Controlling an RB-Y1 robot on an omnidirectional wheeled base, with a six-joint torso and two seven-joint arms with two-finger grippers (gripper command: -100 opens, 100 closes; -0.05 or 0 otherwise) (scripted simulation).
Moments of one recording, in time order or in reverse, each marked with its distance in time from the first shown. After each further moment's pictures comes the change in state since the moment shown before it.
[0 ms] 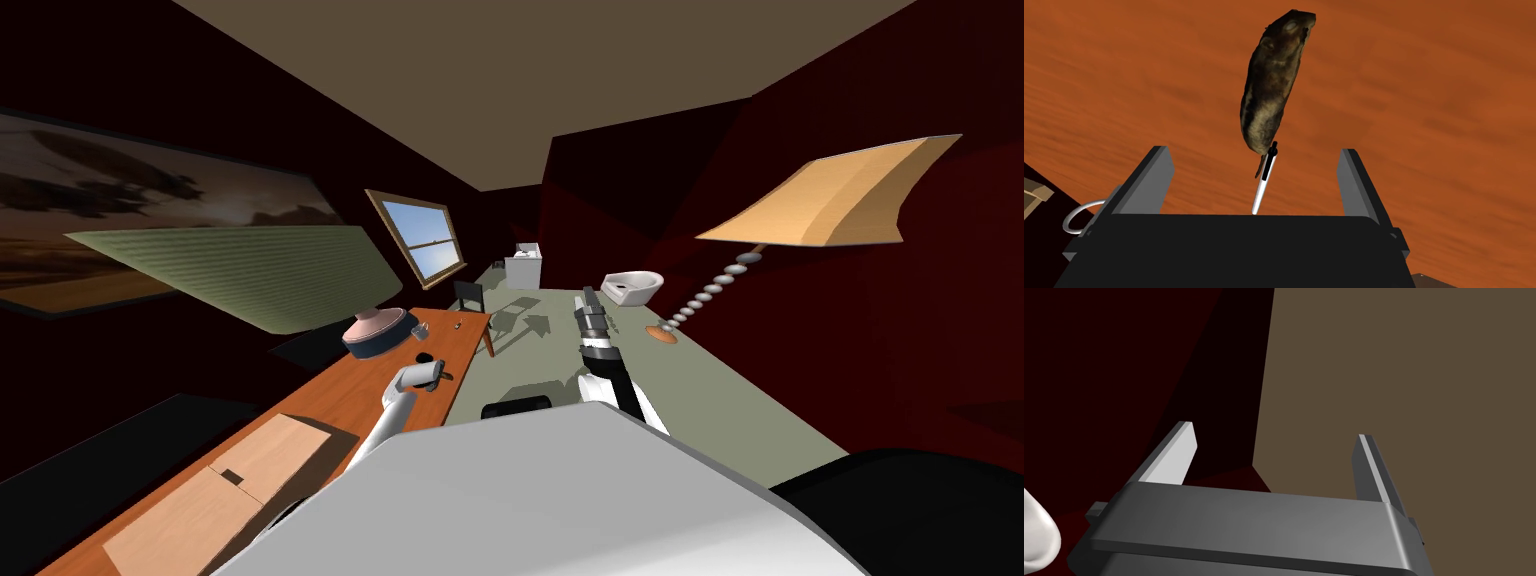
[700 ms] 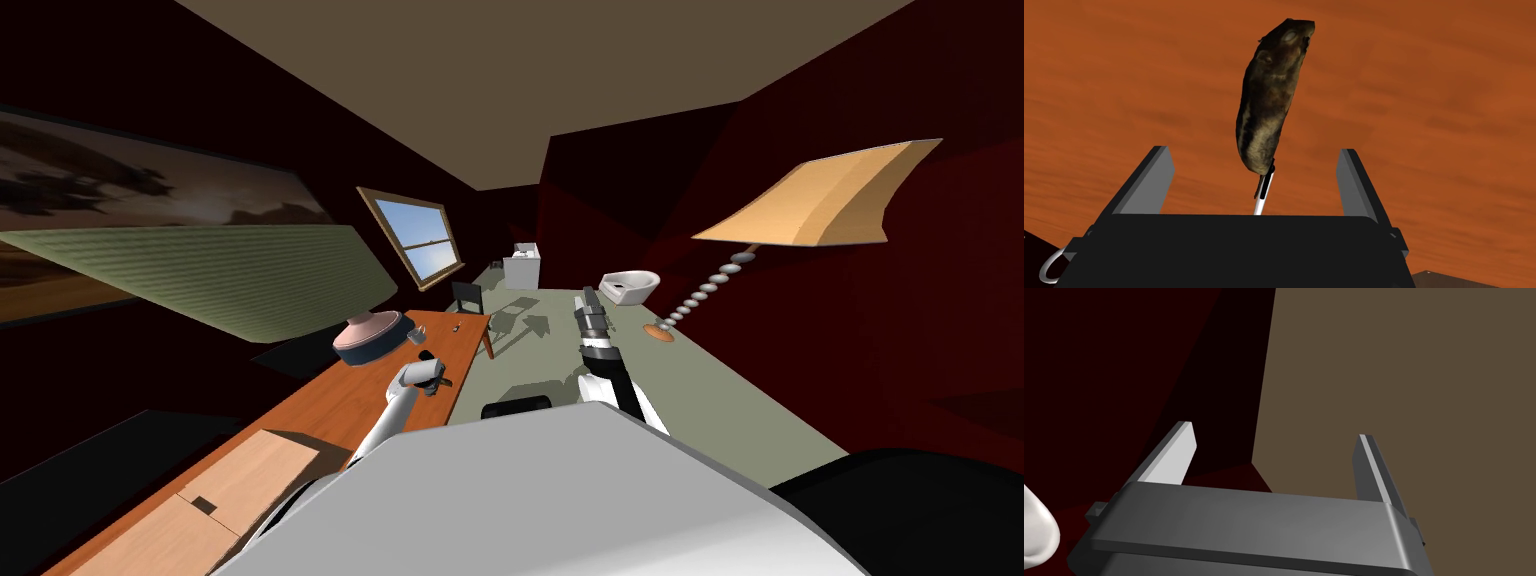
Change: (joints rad) left arm -0.056 0.004 0.004 0.089 0.006 0.103 -0.035; right arm 0.000 0.000 0.000 0.000 0.000 0.000 0.000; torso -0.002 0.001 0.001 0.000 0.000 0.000
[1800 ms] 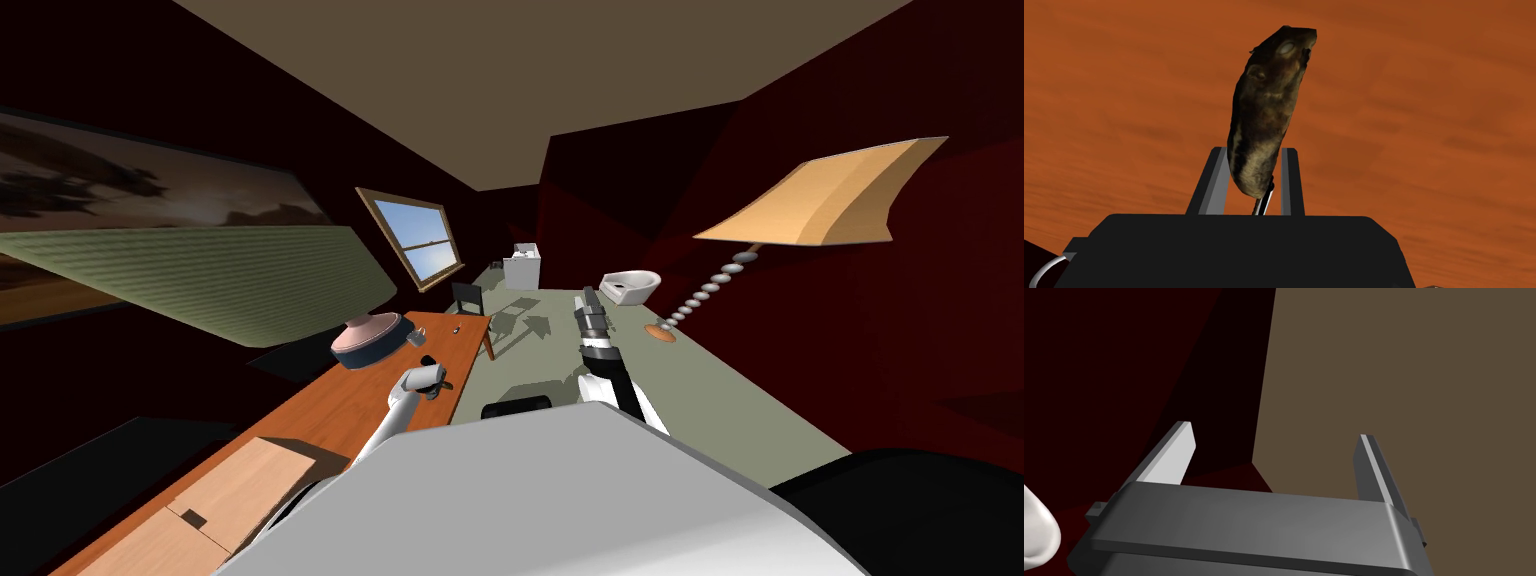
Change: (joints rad) left arm 0.010 -0.014 -0.011 0.070 -0.011 -0.080 0.012; right arm 0.000 0.000 0.000 0.000 0.000 0.000 0.000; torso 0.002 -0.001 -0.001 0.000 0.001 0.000
